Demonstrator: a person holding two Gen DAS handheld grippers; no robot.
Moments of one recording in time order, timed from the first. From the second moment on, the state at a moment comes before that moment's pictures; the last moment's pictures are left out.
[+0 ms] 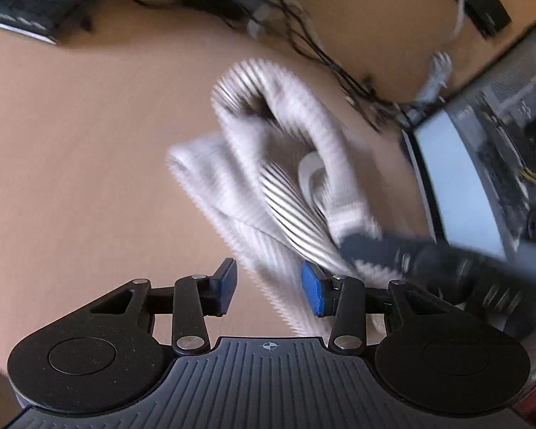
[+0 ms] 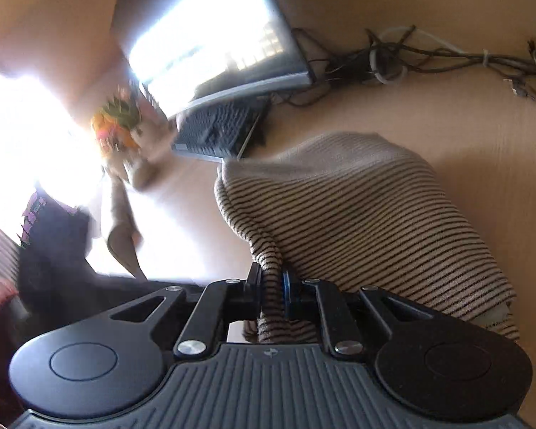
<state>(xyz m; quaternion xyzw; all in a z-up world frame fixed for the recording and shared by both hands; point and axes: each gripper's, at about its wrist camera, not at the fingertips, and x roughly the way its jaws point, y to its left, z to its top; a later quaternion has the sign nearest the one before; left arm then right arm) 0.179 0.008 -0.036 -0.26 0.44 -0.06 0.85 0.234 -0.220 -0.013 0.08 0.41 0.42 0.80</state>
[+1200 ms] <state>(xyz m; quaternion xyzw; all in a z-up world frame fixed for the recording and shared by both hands) 0.197 0.012 0.018 -0.26 0.36 -0.07 0.89 0.216 -0.256 0.041 -0.04 0.31 0.37 0.88</state>
